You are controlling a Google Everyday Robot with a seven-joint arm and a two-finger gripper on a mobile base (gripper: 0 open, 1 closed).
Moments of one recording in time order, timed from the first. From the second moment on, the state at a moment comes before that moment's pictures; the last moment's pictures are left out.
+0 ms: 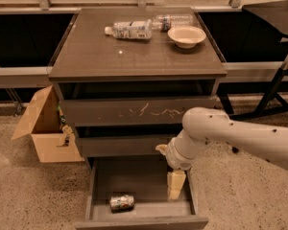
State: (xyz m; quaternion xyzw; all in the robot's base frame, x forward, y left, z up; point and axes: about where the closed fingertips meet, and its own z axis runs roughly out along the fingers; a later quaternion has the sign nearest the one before) arm 0.475 -0.077 0.570 -0.73 0.65 0.16 0.13
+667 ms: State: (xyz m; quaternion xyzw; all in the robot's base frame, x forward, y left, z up) arm 0.486 -0.035 0.455 -0.74 0.63 0.17 0.15
